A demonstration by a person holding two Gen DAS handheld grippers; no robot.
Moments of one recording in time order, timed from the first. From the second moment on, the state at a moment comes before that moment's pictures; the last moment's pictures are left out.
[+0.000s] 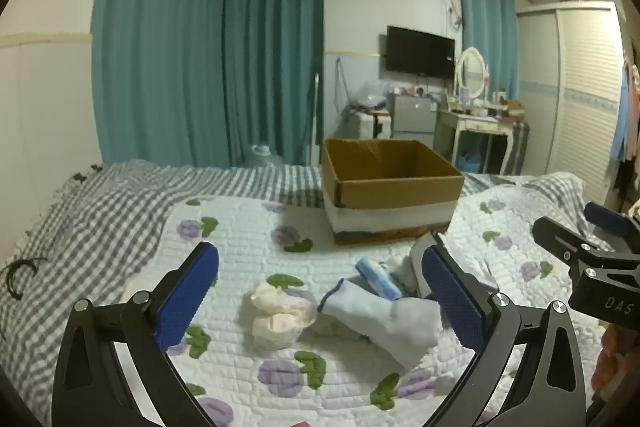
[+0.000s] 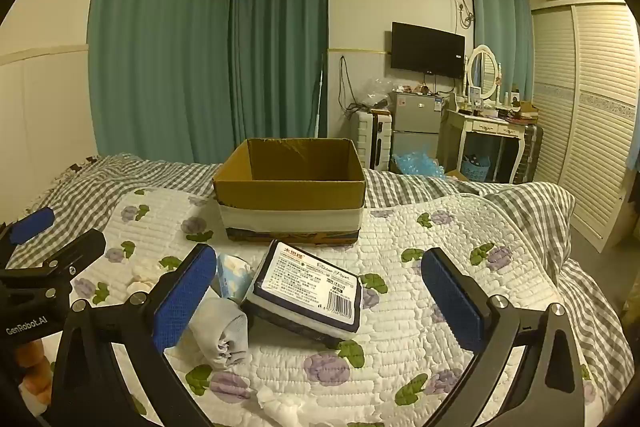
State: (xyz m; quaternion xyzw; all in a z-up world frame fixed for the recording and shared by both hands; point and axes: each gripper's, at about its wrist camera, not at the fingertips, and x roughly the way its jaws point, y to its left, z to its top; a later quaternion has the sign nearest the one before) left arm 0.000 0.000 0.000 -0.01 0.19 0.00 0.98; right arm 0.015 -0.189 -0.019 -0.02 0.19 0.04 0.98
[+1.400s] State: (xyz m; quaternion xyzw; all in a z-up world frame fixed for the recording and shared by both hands) left arm -0.002 0.000 0.003 0.00 0.18 0.00 0.98; right arm 0.015 -0.188 -0.021 -0.02 0.19 0.04 0.98
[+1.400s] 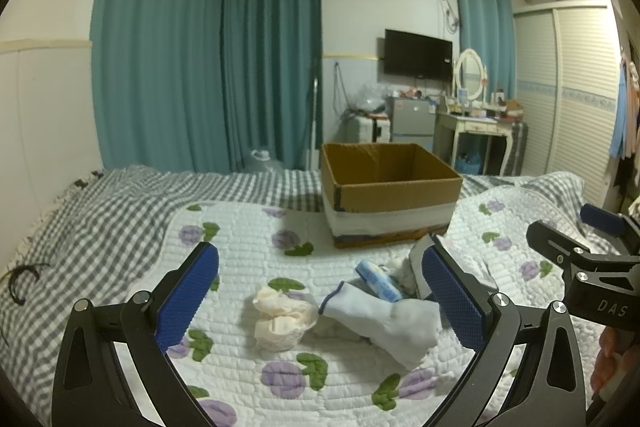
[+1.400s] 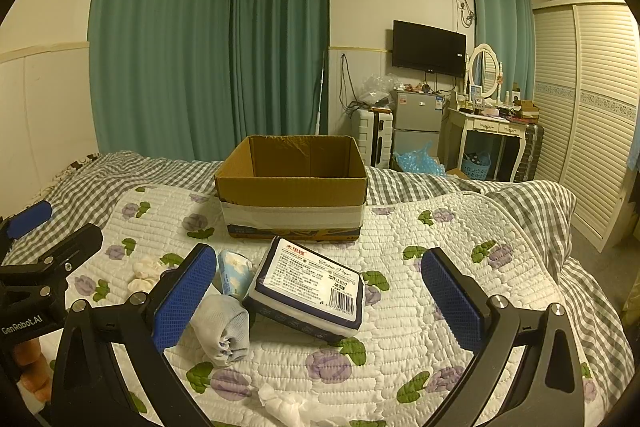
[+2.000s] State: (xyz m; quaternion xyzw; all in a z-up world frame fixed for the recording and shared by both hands) left arm -0.002 0.002 0.003 0.00 0.18 0.00 0.98; right arm 0.016 -0.187 -0.022 -0.02 0.20 0.04 0.98
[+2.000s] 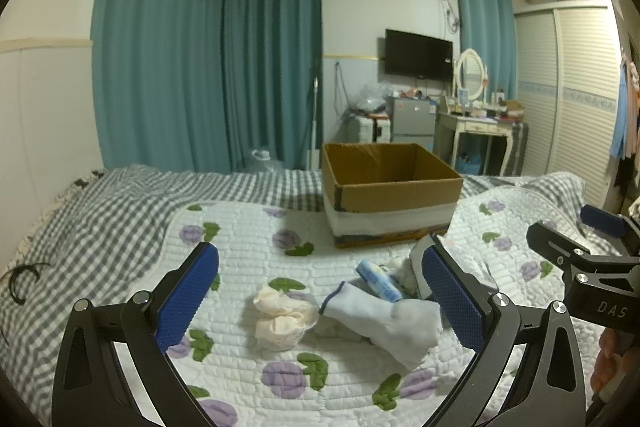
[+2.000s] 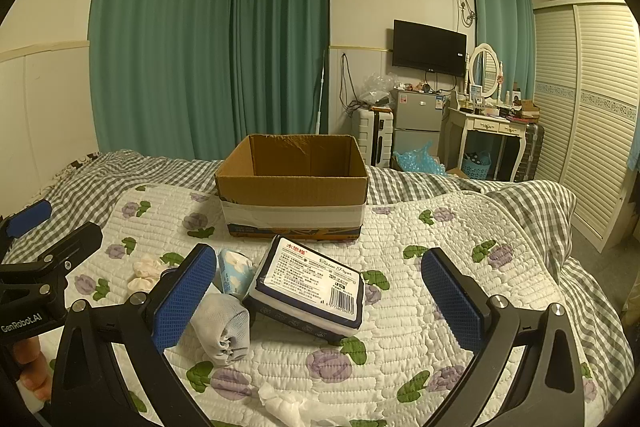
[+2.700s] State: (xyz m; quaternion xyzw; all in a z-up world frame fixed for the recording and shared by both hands) left arm -0.002 0.002 0.003 0.00 0.18 0.00 0.98; right arm 0.016 -0.186 -0.025 -0.02 0.20 0.04 0.98
